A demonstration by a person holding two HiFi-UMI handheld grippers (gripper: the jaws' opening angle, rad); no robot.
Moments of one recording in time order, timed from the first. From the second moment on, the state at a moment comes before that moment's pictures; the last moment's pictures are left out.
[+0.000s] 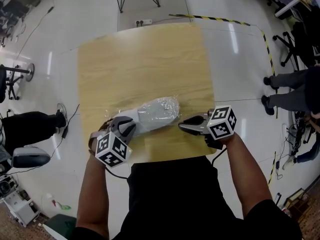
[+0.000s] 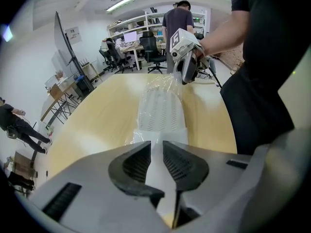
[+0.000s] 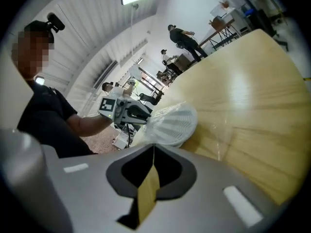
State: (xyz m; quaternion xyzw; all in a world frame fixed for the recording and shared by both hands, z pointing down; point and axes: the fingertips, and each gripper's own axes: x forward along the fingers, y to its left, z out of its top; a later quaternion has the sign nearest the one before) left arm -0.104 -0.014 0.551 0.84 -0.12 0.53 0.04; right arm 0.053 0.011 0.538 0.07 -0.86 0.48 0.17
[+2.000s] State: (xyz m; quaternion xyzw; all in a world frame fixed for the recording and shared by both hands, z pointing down) left arm -0.049 -0.030 0.539 0.85 -0.10 0.52 0.01; right arm 0.082 -0.048 0.560 0.29 -0.75 0.57 0.16
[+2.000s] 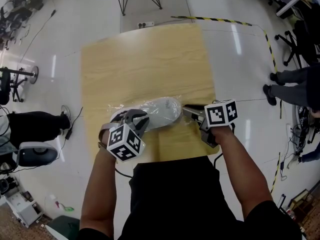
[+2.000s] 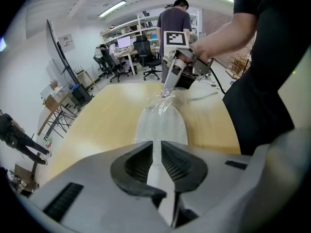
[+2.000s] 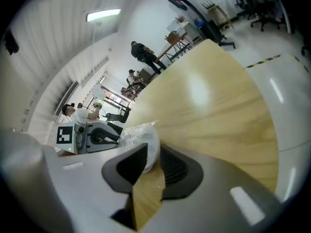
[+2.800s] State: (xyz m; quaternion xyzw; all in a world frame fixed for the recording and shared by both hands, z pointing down) left arm -0.032 -0.036 0.553 0.84 -0.06 0.54 -0.02; right arm 0.060 -0.047 0.566 0.26 -0.74 0.60 0.13
